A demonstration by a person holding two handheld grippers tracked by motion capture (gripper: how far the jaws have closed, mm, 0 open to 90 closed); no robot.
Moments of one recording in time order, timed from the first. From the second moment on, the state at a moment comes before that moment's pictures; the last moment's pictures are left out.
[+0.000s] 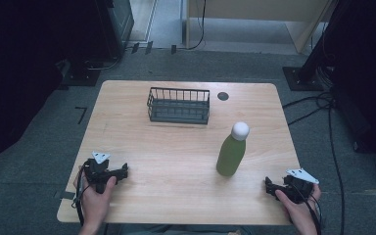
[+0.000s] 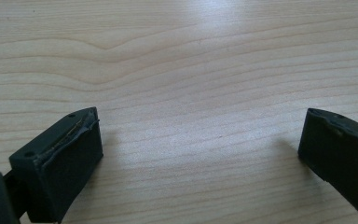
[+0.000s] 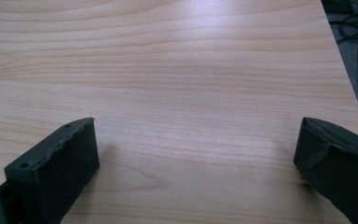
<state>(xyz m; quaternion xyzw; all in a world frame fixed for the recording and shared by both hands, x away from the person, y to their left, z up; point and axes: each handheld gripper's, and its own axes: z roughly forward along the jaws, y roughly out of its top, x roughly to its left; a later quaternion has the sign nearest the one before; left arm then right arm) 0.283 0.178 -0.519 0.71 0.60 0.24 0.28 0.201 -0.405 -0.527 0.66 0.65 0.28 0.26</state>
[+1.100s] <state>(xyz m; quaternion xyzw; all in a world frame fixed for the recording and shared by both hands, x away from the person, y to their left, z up) 0.283 0.178 -0.519 0.71 0.60 0.24 0.28 0.197 -0.338 -0.489 0.58 0.68 0.38 0.26</state>
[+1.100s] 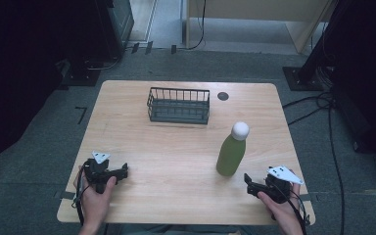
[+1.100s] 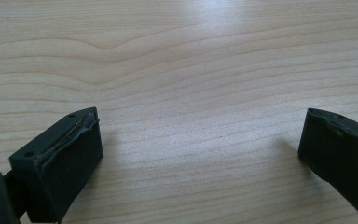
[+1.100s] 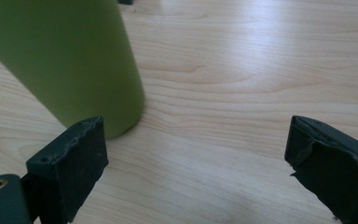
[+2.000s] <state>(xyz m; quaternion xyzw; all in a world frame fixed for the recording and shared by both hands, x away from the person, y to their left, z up) 0.283 0.178 -0.519 0.71 0.60 0.24 0.28 0.200 -0.293 -0.473 0.52 0.69 0.44 0.22</state>
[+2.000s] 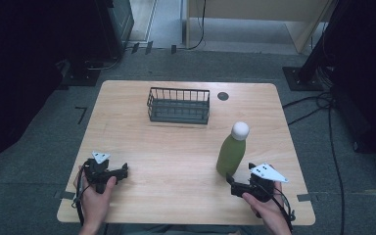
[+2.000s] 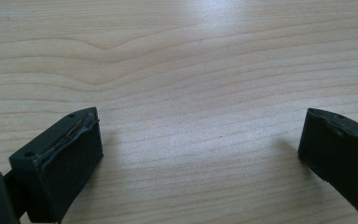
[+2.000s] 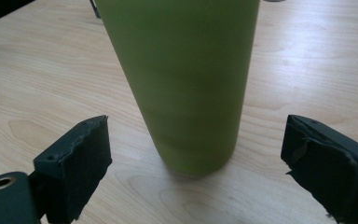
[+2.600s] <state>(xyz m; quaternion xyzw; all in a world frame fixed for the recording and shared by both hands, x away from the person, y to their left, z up) 0.283 0.178 -0.519 0.71 0.60 0.24 0.28 0.219 -0.277 -0.460 0.52 0.68 0.46 0.24</state>
